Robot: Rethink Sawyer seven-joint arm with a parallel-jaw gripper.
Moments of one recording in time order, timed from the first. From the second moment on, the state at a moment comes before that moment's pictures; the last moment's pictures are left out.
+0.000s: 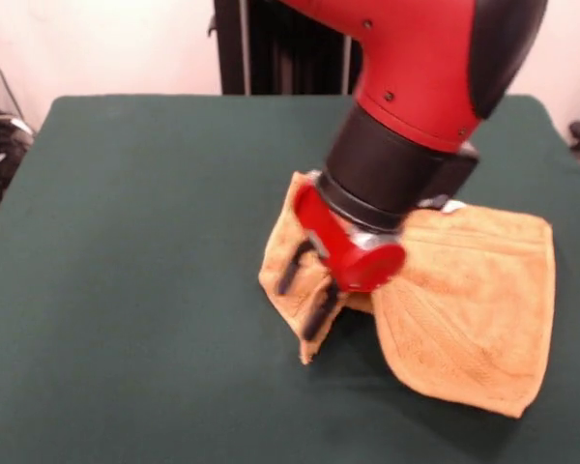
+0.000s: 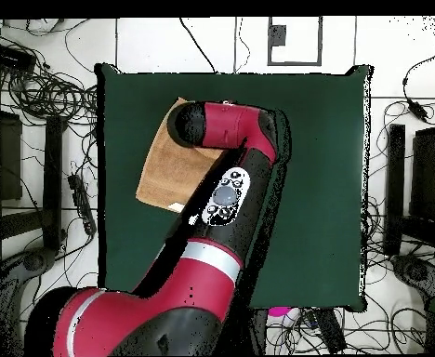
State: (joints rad) arm 0.14 -0.08 -0.61 0.89 0.24 0.66 2.82
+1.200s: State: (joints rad) arm 0.07 -0.25 -0.55 0.81 0.20 1.20 2.82
